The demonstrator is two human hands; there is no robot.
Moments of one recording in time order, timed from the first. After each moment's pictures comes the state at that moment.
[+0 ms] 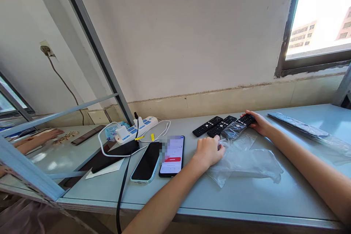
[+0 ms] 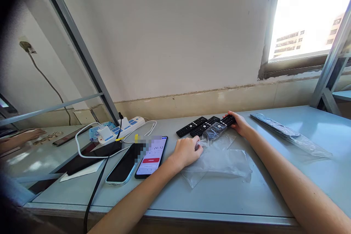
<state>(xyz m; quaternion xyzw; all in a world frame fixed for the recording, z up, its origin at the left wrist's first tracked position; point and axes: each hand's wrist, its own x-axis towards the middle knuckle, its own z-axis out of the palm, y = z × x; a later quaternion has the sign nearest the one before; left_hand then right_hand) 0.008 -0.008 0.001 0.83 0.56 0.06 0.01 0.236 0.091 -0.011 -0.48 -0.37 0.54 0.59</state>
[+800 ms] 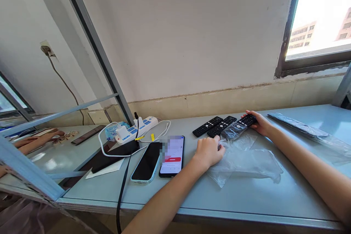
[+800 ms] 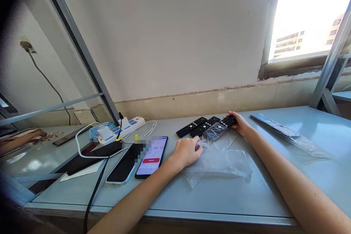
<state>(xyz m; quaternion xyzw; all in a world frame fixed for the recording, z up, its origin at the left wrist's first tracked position) 0.007 -0.007 -0.002 0.83 0.56 0.07 0.01 0.225 0.076 0.004 -0.49 -0.33 0.54 0.60</state>
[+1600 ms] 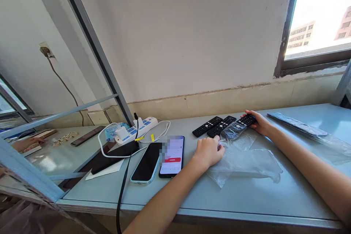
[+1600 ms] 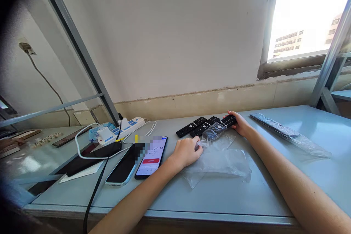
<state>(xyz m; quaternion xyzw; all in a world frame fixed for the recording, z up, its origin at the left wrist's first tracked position) 0.008 -0.008 -0.001 0.83 0.56 0.06 0.01 0.228 0.078 0.001 -0.49 -0.34 0.54 0.59</state>
